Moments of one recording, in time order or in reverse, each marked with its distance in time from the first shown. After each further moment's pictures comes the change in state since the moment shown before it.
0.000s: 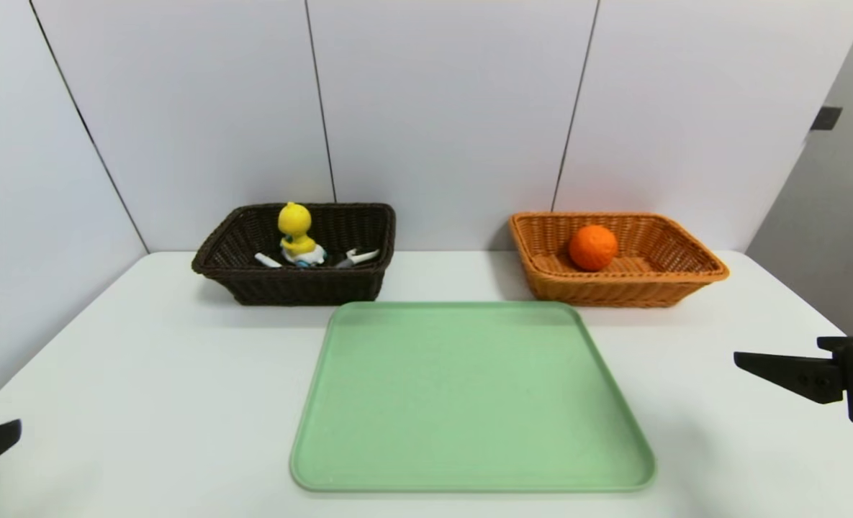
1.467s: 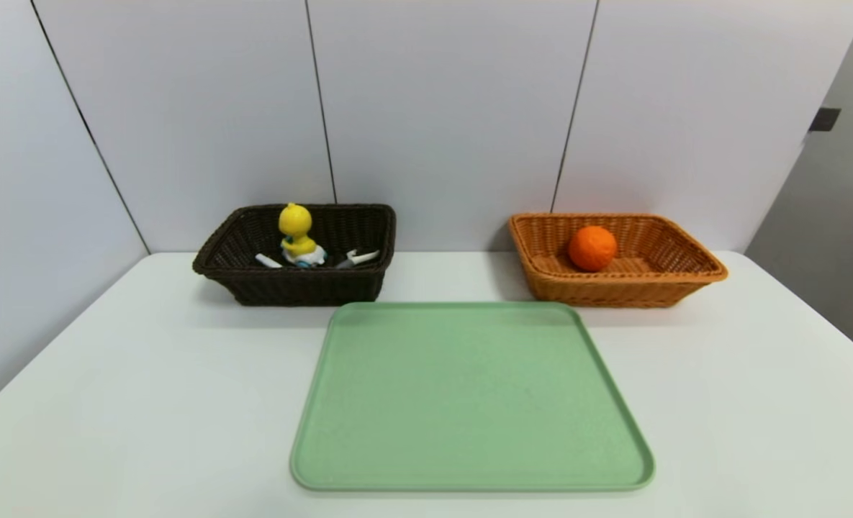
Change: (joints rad) left arm 0.056 -0.730 0.305 0.146 -0.012 0.109; right arm -0.082 -0.824 0.450 -0.217 -0.331 -0.024
